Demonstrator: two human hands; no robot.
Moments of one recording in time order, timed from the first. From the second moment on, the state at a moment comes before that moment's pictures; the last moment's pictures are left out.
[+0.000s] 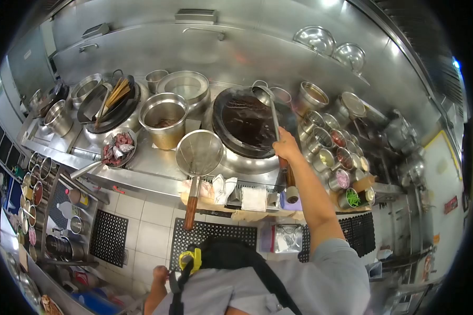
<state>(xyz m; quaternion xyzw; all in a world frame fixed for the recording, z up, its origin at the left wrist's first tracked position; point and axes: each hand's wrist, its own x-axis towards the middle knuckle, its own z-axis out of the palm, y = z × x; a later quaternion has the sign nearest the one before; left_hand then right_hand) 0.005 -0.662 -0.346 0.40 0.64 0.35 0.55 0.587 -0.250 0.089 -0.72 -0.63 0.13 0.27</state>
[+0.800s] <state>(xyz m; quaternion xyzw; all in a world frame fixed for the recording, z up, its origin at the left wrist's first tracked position) 0.047 -0.596 -0.283 0.24 0.78 0.18 0.54 0.591 -0.373 0.052 -0.59 -0.47 0.42 0.50</state>
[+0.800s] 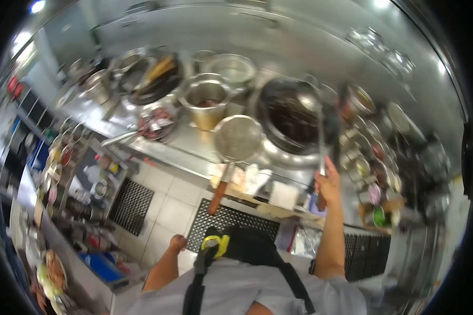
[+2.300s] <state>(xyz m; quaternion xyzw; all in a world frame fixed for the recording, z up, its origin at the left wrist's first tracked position) -0.047 -0.751 -0.296 0.18 0.85 0.18 0.47 0.291 -0.399 0.038 -0.41 -0.70 0.43 0.39</state>
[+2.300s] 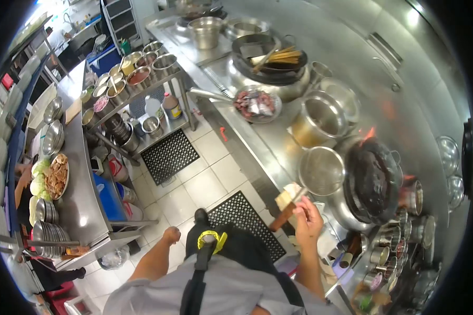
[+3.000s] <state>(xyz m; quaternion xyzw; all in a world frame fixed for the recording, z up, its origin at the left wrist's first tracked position) -0.306 -0.332 -0.008 0.25 0.56 0.57 0.55 -0.022 -0.310 0.022 -0.32 -0.78 0.49 0.23</state>
